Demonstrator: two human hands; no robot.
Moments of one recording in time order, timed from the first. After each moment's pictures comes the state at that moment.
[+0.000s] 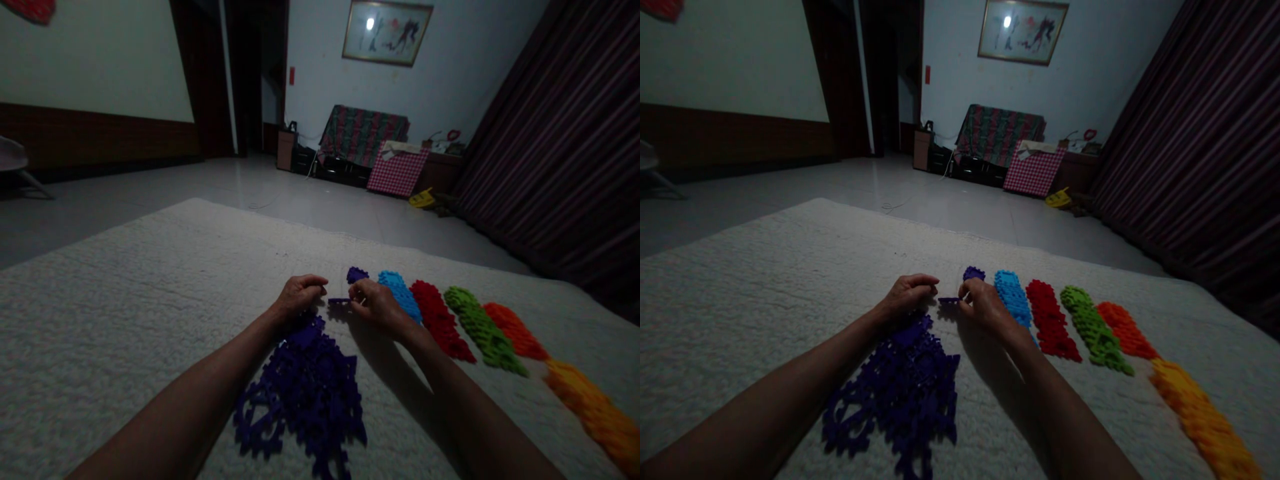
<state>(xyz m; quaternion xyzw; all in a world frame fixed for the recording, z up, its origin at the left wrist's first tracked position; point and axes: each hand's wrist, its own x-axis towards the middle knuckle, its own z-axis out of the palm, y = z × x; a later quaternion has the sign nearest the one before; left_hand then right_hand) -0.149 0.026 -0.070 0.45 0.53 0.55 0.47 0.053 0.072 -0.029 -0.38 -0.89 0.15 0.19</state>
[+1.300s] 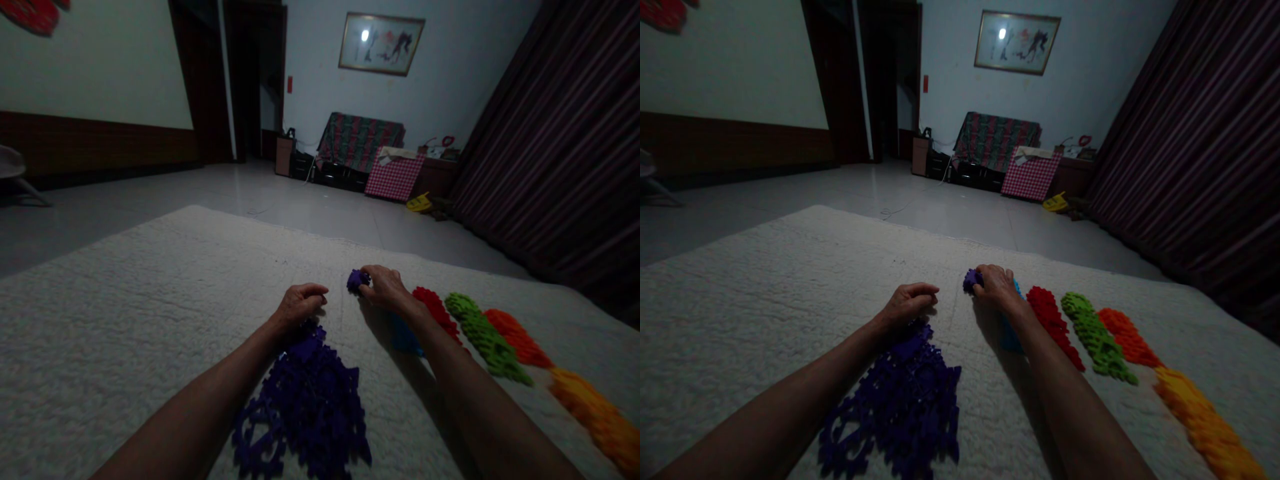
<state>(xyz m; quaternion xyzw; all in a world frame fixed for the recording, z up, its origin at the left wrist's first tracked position) -0.146 0.024 -0.066 0.41 0.52 0.55 0.51 0.058 0.135 -0.019 -0.48 -0.87 0.00 0.11</state>
